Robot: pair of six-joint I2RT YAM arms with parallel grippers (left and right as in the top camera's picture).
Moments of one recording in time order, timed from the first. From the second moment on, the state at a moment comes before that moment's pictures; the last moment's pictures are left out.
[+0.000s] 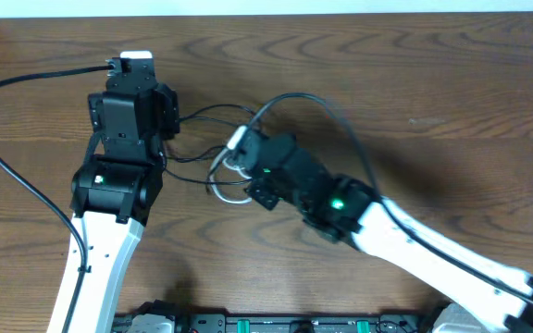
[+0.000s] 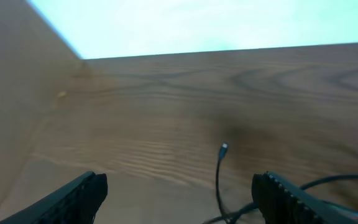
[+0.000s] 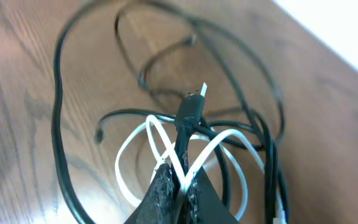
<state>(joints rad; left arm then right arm) -0.16 1.19 1.19 -0.59 -0.40 0.02 0.89 1.48 1.14 -0.30 0.05 -0.09</state>
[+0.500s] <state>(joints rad) -0.16 1.21 1.19 -0.60 0.42 0.02 0.80 1.31 1.14 -0.34 0.07 -0.11</state>
